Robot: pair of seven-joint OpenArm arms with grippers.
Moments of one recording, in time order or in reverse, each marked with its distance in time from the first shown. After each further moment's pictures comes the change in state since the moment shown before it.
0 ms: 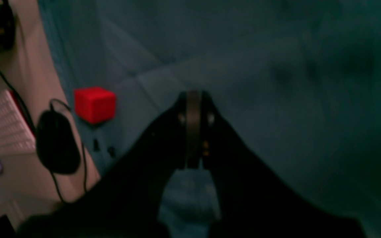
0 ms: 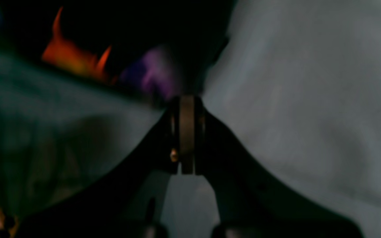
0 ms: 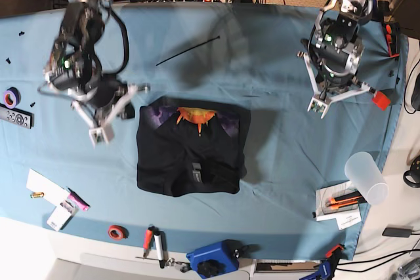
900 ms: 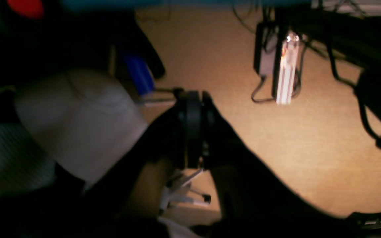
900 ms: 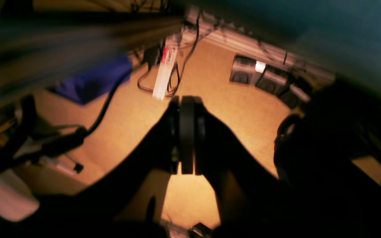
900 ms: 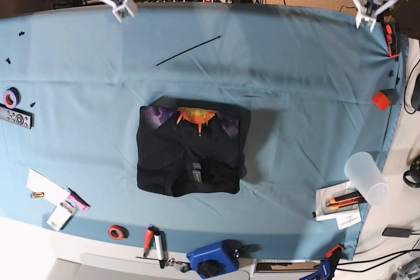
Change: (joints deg) left arm 40.0 0.4 -29.4 12.1 -24.4 -4.6 -0.8; right arm -43.3 0.9 0.0 12.1 -0.7 4.7 -1.8
